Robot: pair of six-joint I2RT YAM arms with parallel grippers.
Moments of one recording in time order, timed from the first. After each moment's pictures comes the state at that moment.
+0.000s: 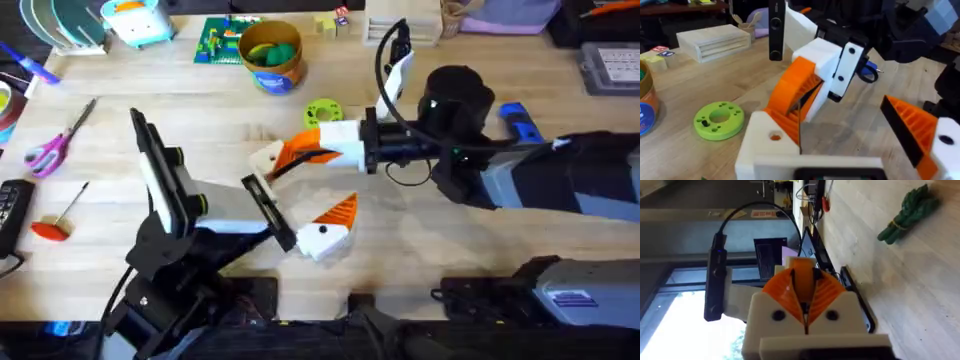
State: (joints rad) left arm -0.56 0.01 0.01 -0.05 0.43 -0.12; right arm 0.59 1.54 0.51 0.85 -0.93 1.31
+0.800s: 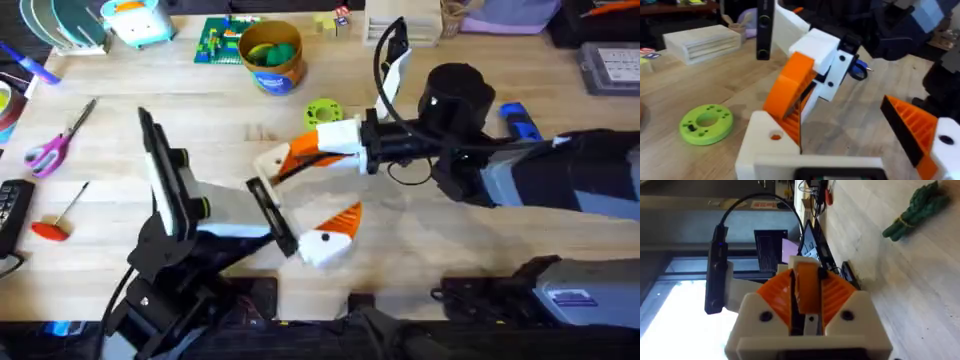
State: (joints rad) left arm -0.56 0.01 0.01 -0.05 0.47 -0.12; right arm 0.58 1.55 0.52 0.85 -1.00 1.28
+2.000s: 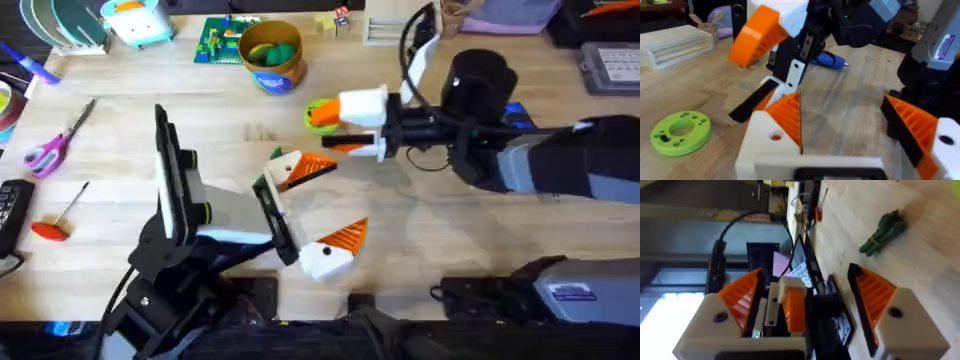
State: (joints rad) left arm -0.58 0.01 0.01 -0.05 0.57 -0.12; right arm 0.43 1.55 0.53 0.79 -1.05 1.17
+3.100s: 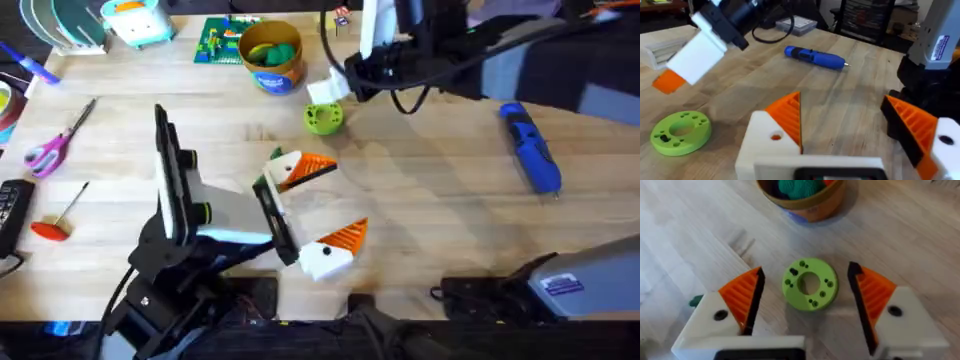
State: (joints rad) left arm -0.58 0.01 0.01 -0.05 0.57 -0.12; right arm 0.49 1.69 1.12 -0.15 -0.34 -0.02
